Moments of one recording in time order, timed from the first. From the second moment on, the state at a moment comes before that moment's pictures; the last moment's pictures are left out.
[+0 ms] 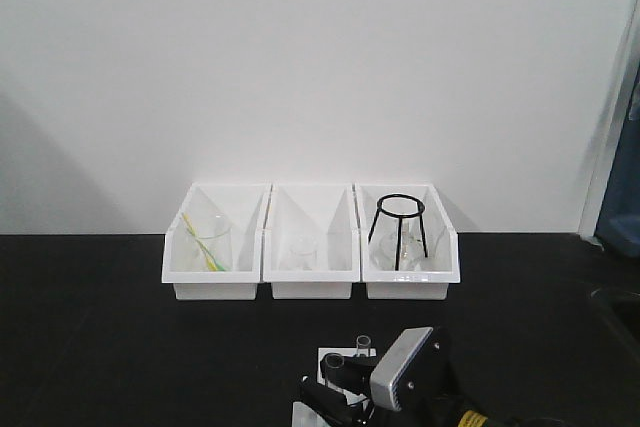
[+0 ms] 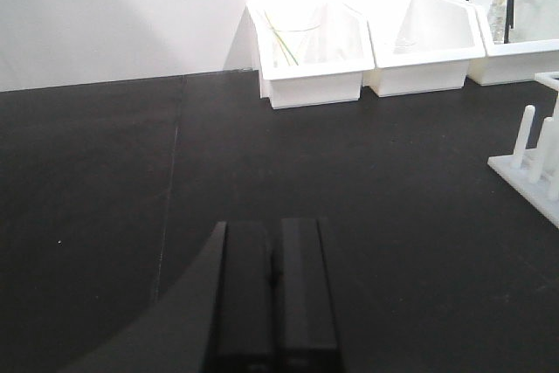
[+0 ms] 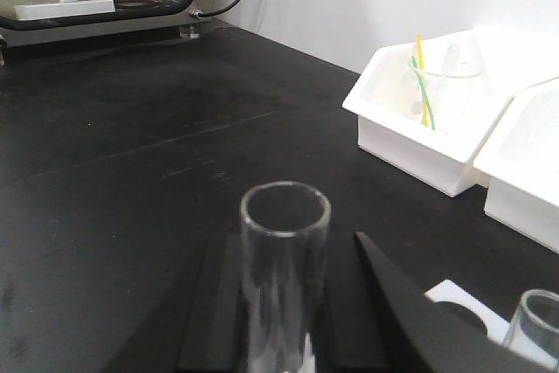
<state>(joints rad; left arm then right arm) -0.11 -0.02 0.03 0.18 0.23 -0.15 0.42 1.79 -0.70 -0.63 -0.94 0.28</state>
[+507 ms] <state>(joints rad) -0.11 -0.02 0.03 0.18 0.23 -0.15 0.42 1.77 -0.70 -0.62 -0.94 0.28</state>
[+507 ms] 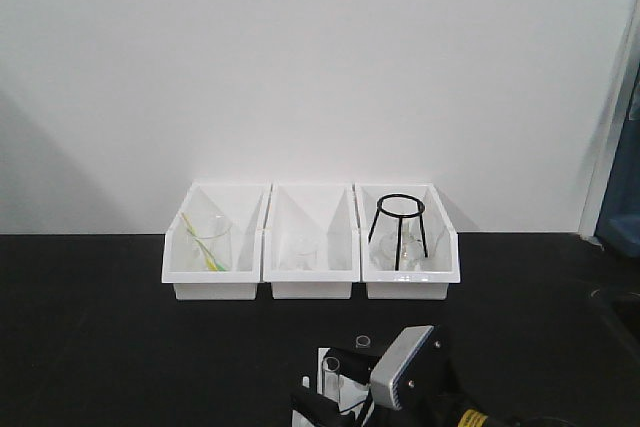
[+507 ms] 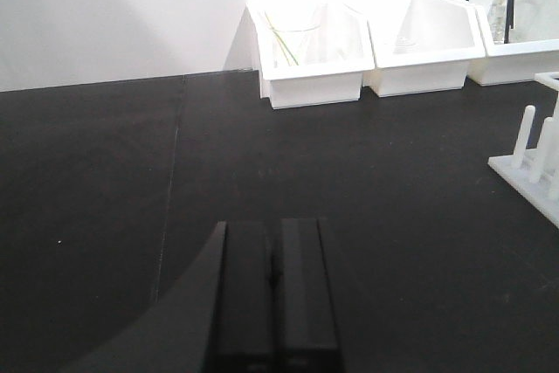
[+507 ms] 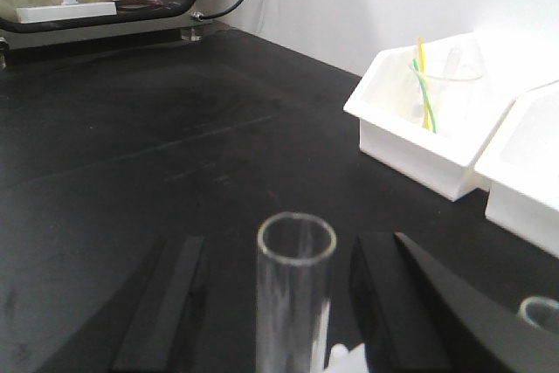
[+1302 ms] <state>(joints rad) -0.11 -0.02 0.03 0.18 0.23 -0.15 0.42 0.72 -0.70 -0.53 0.43 0.48</state>
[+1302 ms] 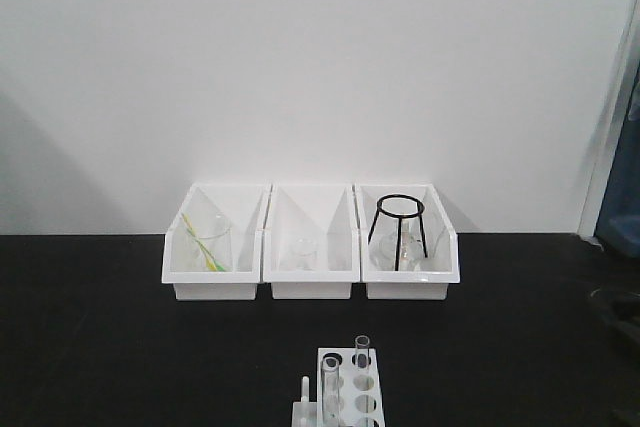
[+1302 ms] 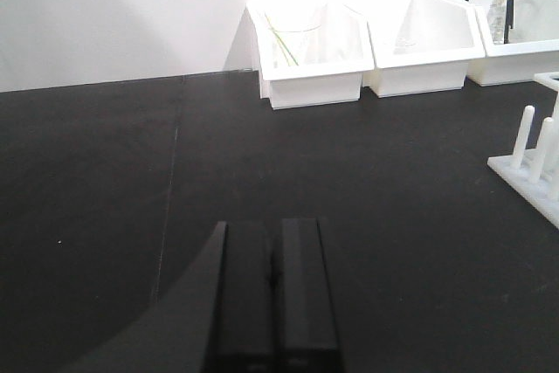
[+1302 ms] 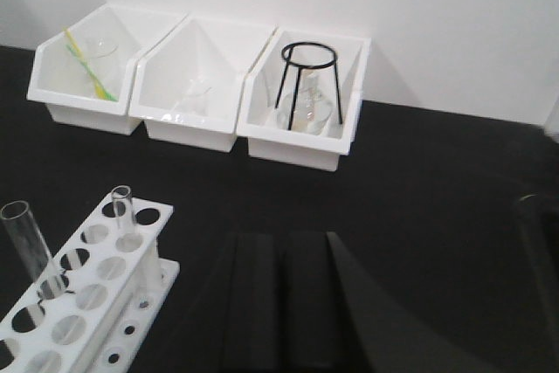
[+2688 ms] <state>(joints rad) -0.11 -0.02 0.03 0.18 0.23 -0.15 0.00 0.02 0.03 0.04 0.05 0.00</state>
